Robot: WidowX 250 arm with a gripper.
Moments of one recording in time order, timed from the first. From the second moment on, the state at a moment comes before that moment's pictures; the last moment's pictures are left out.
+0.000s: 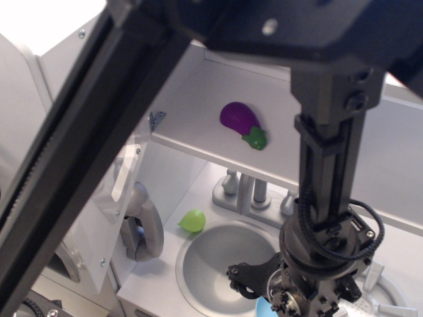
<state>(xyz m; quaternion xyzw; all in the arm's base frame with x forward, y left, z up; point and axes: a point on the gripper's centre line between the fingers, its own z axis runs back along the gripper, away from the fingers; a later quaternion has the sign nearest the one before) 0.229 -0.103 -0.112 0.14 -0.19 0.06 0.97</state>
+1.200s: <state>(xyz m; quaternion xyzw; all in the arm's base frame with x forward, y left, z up) 0.243 -0.099 -0.054 0.08 -0.14 0.24 0.96</state>
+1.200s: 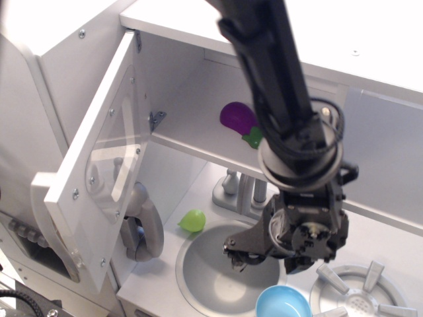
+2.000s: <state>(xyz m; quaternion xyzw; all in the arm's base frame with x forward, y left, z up) 0.243 -0.010 0.076 0.02 -0.15 0.28 0.95</state>
